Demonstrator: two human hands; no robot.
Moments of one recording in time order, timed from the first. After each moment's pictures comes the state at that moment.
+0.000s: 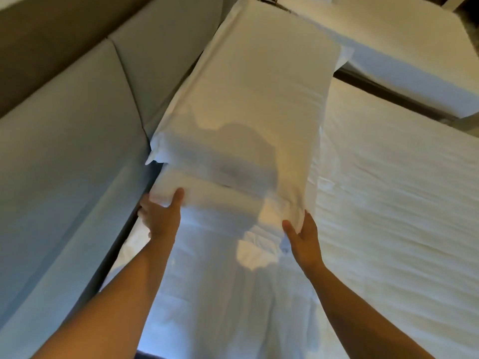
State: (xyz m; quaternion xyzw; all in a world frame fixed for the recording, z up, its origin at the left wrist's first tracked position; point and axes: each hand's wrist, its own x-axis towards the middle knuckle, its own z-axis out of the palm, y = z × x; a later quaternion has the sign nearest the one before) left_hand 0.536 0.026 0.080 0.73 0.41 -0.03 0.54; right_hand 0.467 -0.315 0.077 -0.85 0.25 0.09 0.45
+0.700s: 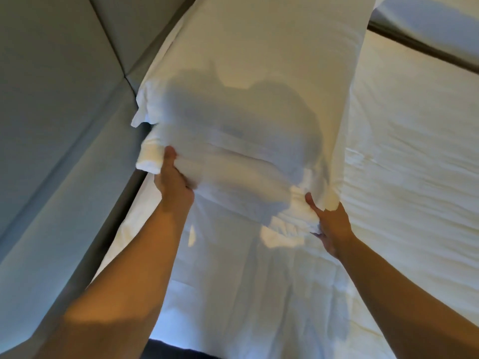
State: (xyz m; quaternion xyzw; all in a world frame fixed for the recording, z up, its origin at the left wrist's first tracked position) left_hand 0.578 0.002 0.024 0.36 0.43 0.06 0.83; right_hand 0.482 -0.320 0.054 -0.66 0.39 0.09 0.63
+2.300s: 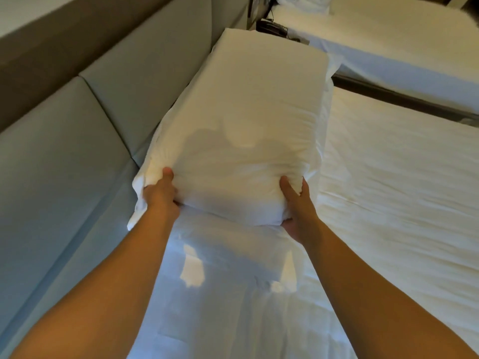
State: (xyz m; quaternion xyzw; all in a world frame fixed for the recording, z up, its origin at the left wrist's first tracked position) left_hand 0.659 0.009 0.128 0.48 0.48 -0.02 0.73; right_hand 0.600 -0.267 0.156 -0.54 0.30 0.06 0.79
